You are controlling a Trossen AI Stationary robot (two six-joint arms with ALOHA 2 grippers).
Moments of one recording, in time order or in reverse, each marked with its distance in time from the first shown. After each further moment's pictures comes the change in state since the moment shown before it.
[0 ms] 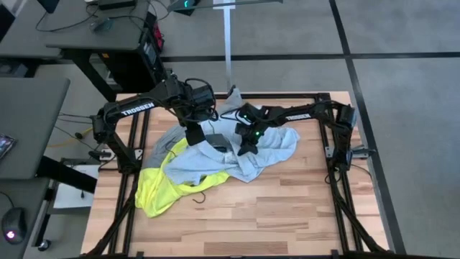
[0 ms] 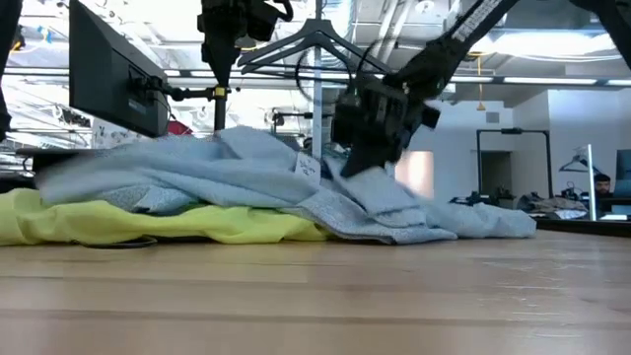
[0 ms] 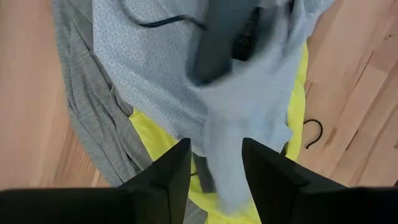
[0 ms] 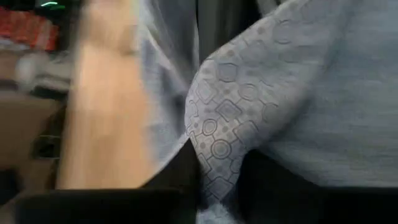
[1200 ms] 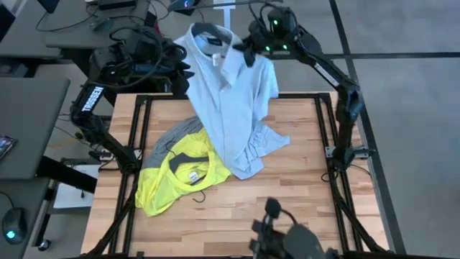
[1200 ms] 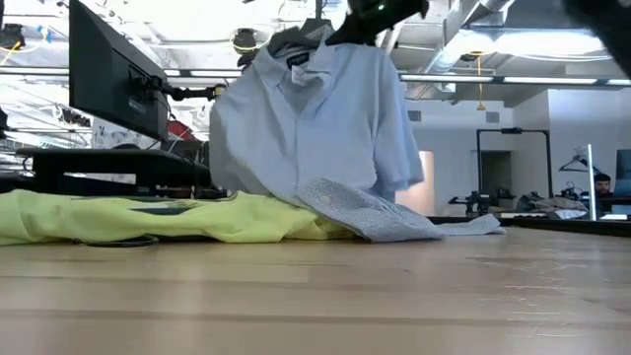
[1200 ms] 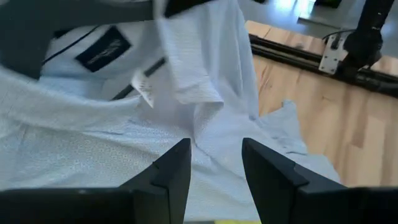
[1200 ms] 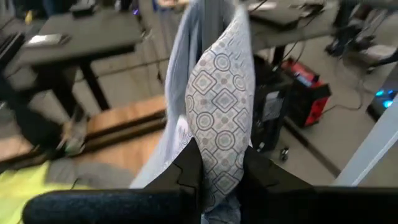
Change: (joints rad) left arm 0.216 -0.096 0.514 0.211 -0.122 0.150; right arm -0.351 0.122 1.162 -0.323 0.378 -0.075
